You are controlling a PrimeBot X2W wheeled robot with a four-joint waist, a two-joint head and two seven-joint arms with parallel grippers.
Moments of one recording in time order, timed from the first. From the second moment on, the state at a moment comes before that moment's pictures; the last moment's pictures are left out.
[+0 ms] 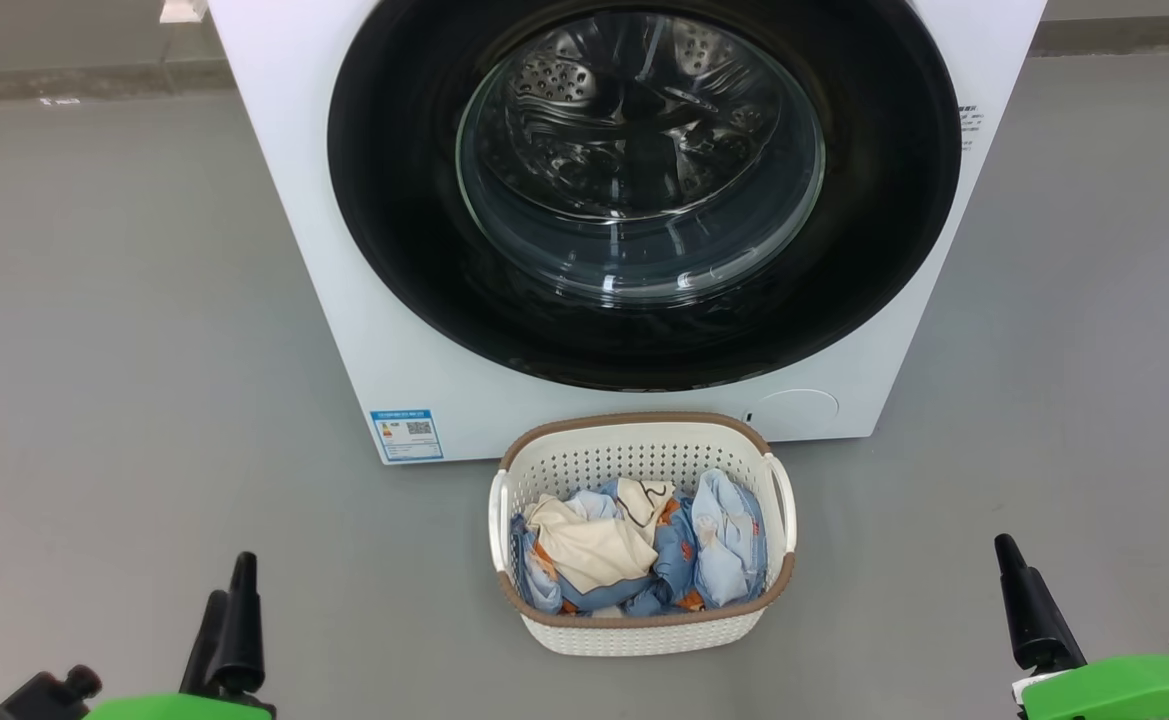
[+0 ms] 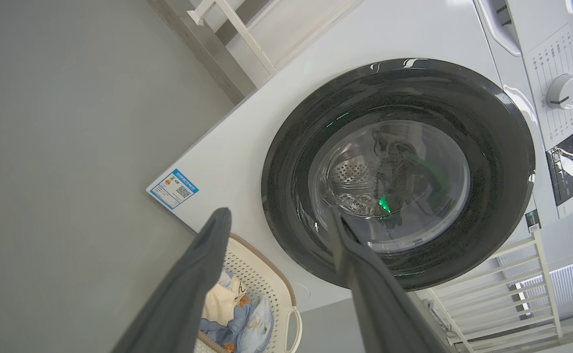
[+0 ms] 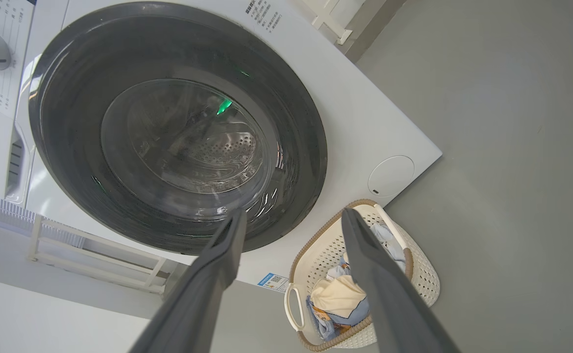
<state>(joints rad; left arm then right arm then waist) -0.05 0.04 -0.02 0.27 -1.06 -0.11 -0.04 -0.03 -0.09 -0.11 0.31 1.06 0.13 -0.04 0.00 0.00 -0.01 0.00</state>
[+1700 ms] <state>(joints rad) -0.07 0.05 -0.12 0.36 -0.46 -0.08 -0.18 -0.03 -0.10 -0.10 0.25 0.37 0.13 -0.05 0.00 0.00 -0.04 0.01</state>
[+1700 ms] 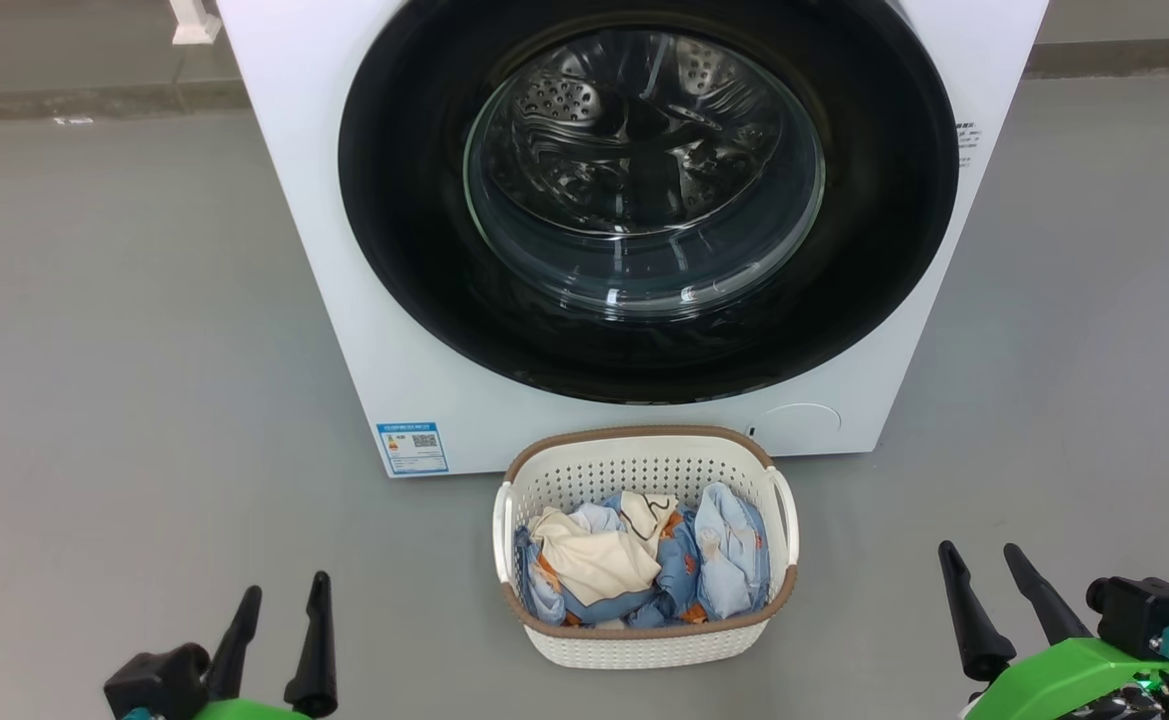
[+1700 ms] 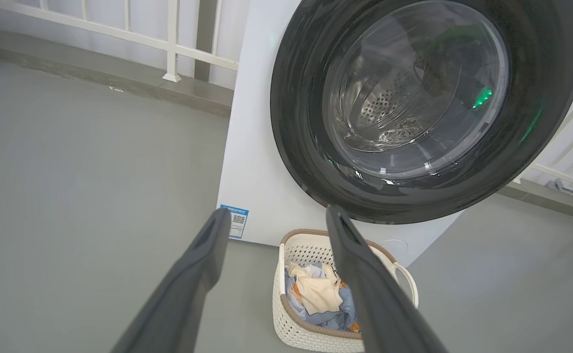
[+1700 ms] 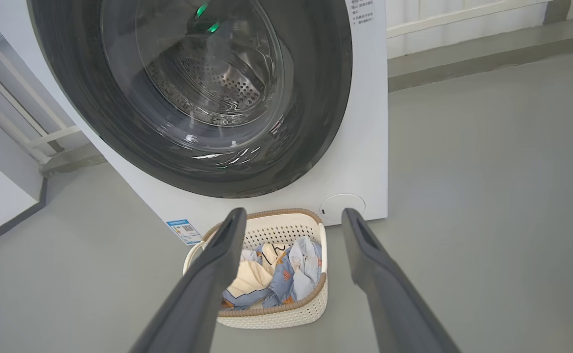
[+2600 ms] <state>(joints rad) -0.07 0.07 -0.17 0.39 -0.23 -0.06 -0.24 -0.02 -0.10 -0.09 0.23 0.10 0.13 -0.08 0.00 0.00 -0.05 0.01</state>
